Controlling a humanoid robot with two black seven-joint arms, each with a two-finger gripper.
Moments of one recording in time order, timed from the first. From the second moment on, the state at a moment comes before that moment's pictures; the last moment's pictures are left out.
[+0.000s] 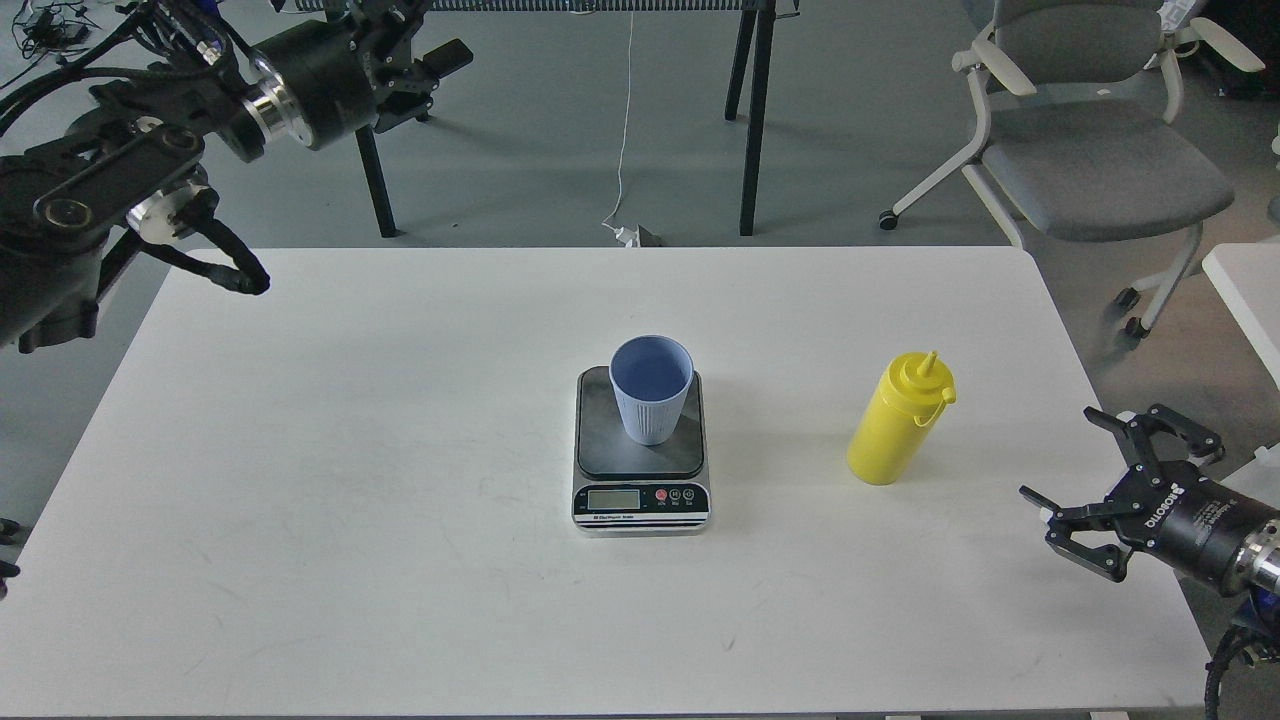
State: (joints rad) left arm -1.22 0.46 -0.26 -0.67 0.57 -0.44 -0.49; right arm 0.16 -0.93 0.65 1.24 0.59 0.49 -0.14
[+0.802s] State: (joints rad) left arm -1.20 0.46 -0.25 -0.68 0.58 -0.45 -0.49; right arm 0.15 -0.79 0.74 1.24 0.45 0.49 -0.14
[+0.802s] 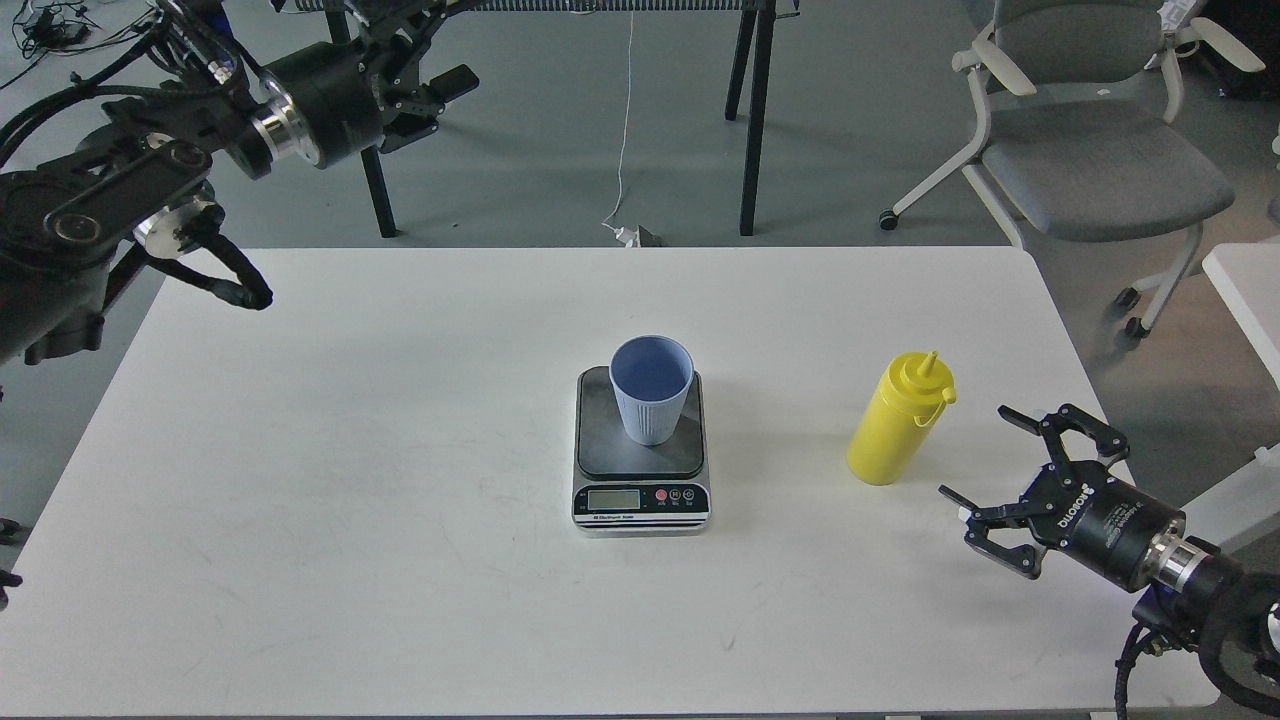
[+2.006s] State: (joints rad) left arm -1.17 0.46 -0.20 -0.68 0.65 -0.49 -0.49; right arm 0.10 -0.73 0.80 1.10 0.37 0.49 -0.14
